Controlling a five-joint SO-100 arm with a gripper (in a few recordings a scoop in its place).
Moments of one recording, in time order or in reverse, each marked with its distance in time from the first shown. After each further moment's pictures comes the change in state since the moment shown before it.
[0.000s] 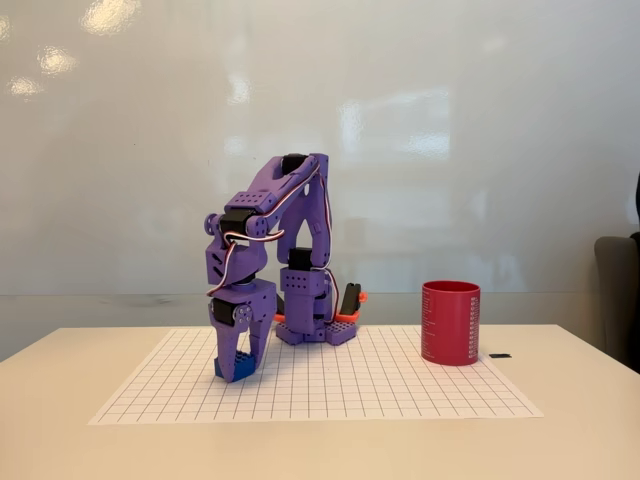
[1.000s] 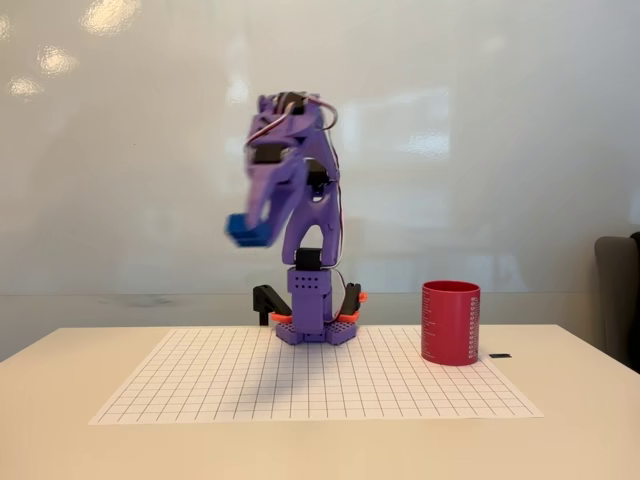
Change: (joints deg) arm -25.4 29.1 -34.7 20.5 -3.6
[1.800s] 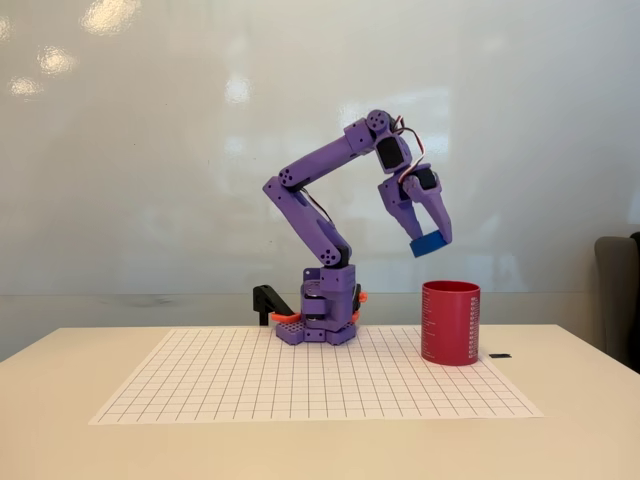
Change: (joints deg) arm -73.8 9.4 17.4 6.2 21.5
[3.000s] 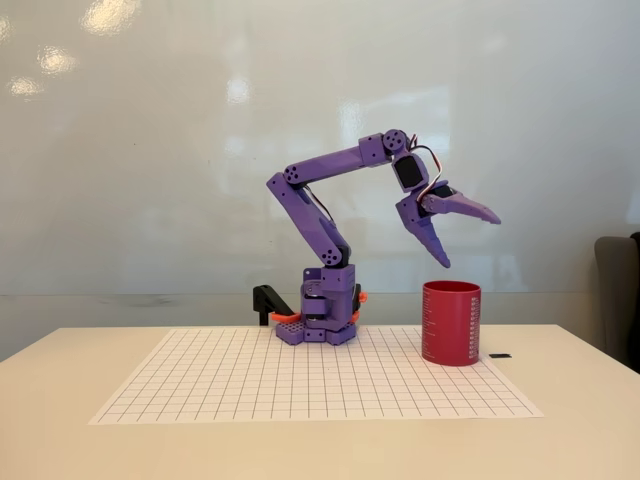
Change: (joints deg) arm -1.0 -4.5 5.9 -13.6 1.8
